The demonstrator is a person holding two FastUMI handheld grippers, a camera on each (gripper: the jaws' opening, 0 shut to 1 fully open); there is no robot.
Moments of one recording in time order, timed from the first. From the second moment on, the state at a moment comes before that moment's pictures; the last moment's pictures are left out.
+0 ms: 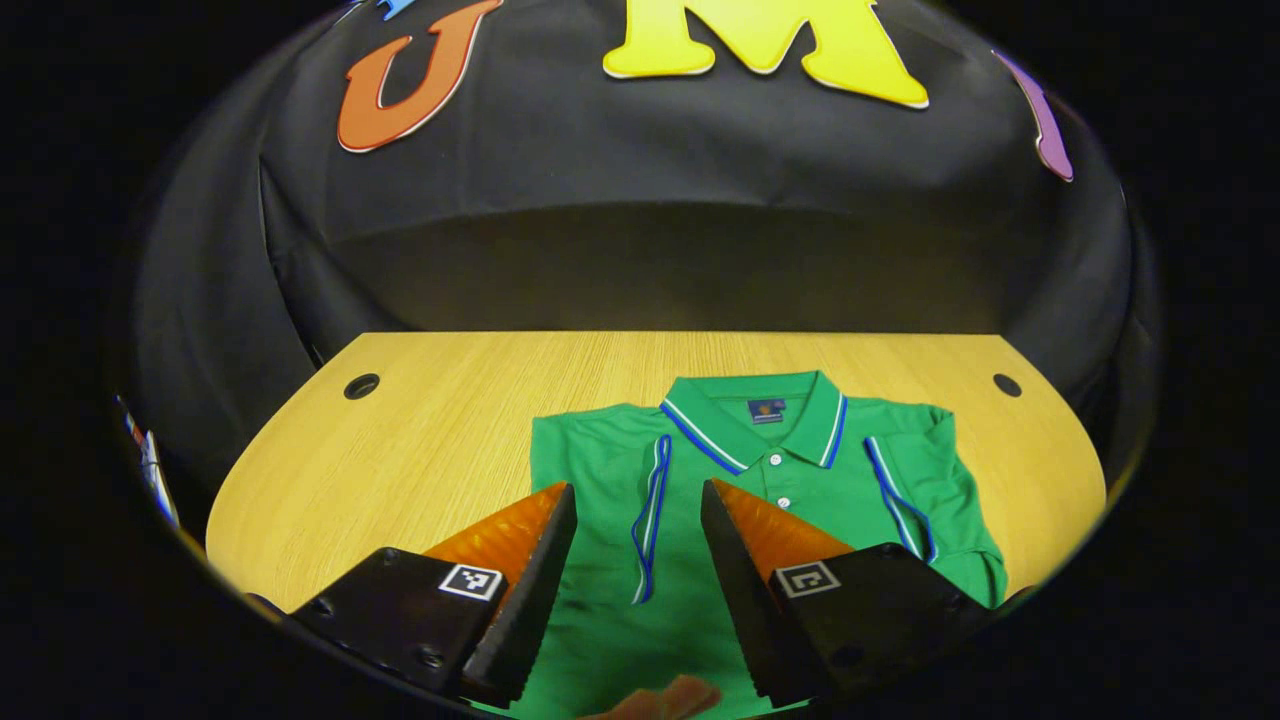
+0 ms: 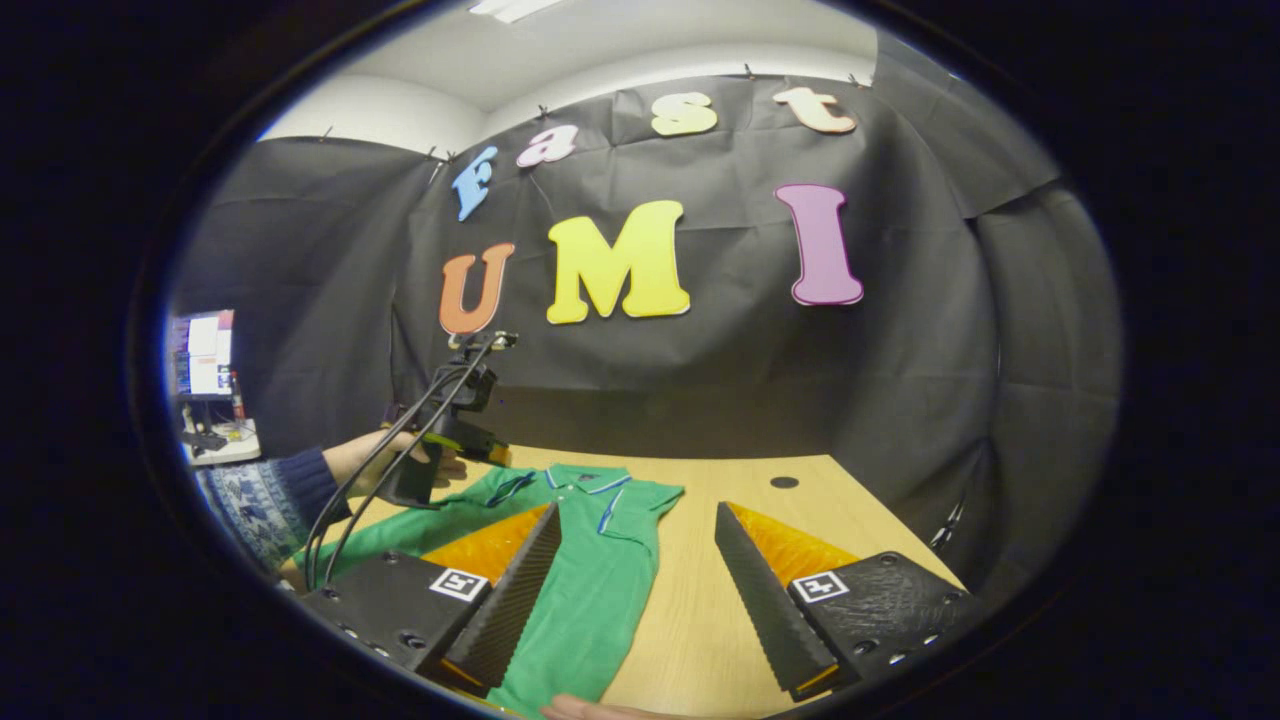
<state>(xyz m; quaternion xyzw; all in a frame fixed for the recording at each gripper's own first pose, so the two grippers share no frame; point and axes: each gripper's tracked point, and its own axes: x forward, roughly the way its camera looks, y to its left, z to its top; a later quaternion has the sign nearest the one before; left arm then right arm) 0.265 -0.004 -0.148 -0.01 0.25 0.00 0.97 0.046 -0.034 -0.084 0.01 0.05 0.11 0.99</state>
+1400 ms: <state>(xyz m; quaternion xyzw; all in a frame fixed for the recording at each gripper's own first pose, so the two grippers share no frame) -0.044 0.054 -0.084 -0.02 0.05 -0.03 1.00 -0.048 -0.028 -0.100 -0.03 0.05 0.03 1.00</state>
